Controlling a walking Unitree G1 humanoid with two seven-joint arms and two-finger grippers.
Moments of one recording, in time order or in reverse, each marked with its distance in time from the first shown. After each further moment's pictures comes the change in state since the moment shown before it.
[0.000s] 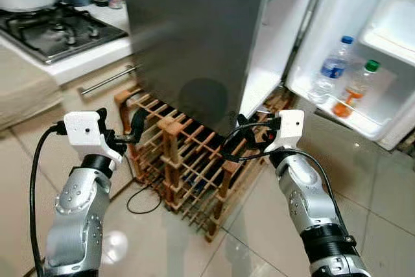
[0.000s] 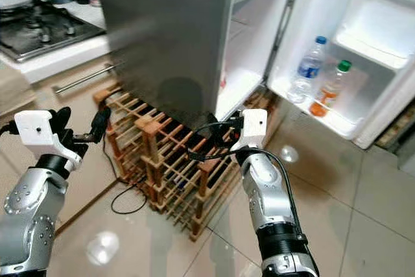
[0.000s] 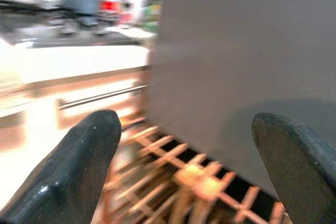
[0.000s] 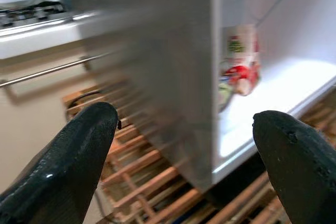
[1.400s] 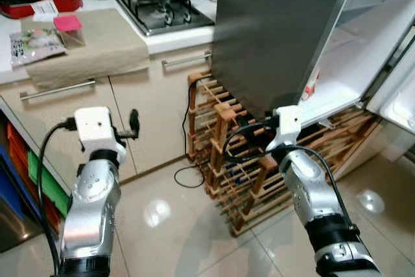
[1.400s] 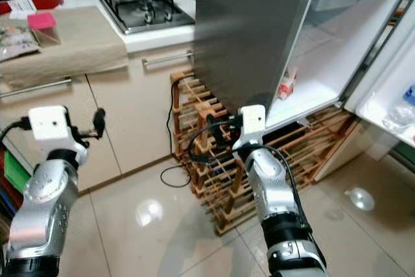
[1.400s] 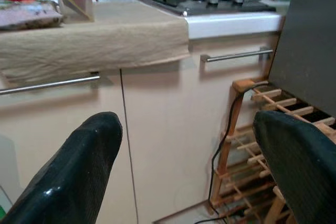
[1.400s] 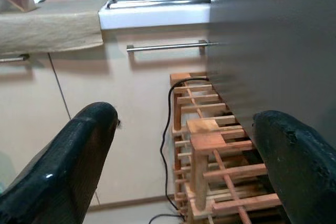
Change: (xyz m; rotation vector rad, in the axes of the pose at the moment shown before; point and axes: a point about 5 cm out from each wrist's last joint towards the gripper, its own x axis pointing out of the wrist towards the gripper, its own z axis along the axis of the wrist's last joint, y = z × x) left arm 0.013 -0.006 -0.019 0.119 0.099 0.123; right arm 0.010 0.001 0.000 -0.098 0.008 0.063
